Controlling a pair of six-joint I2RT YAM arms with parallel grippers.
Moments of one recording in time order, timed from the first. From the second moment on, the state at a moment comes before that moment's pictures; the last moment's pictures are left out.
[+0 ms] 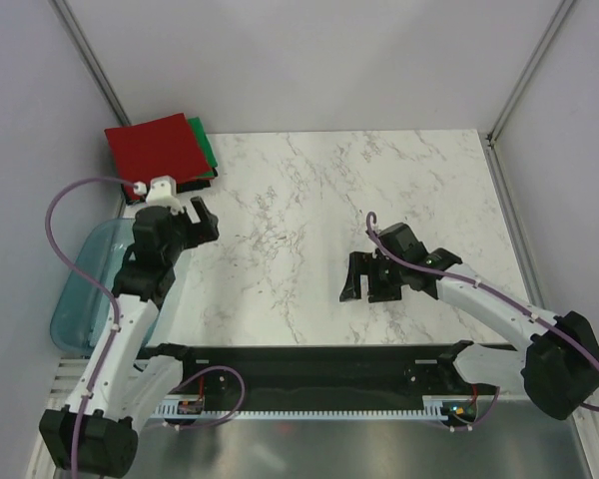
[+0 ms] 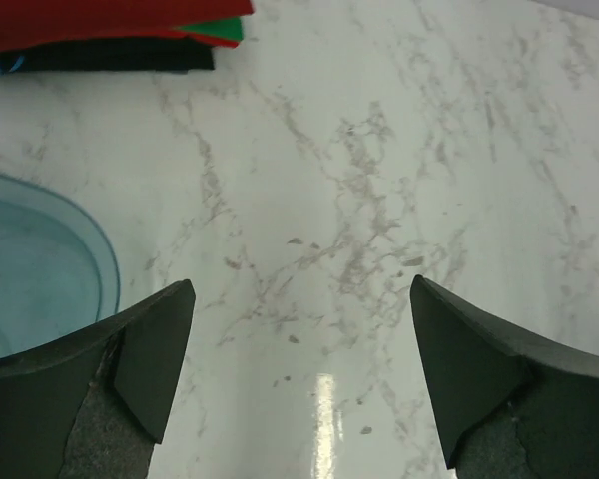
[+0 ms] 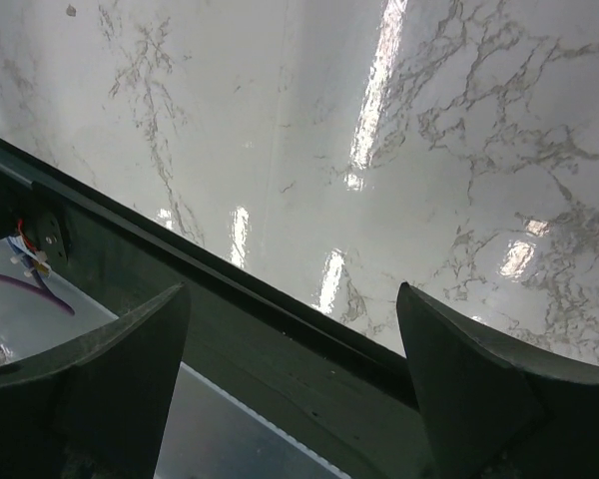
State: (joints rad) left arm -0.12 0.89 0.86 -0.35 -0.03 -0.29; right arm 0.58 1.19 0.75 -0.56 -0.33 0.60
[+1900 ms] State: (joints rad) left arm -0.07 1.43 0.22 1.08 -0.09 -0.04; right arm 0.50 1.08 0.27 0.53 0.63 0.03
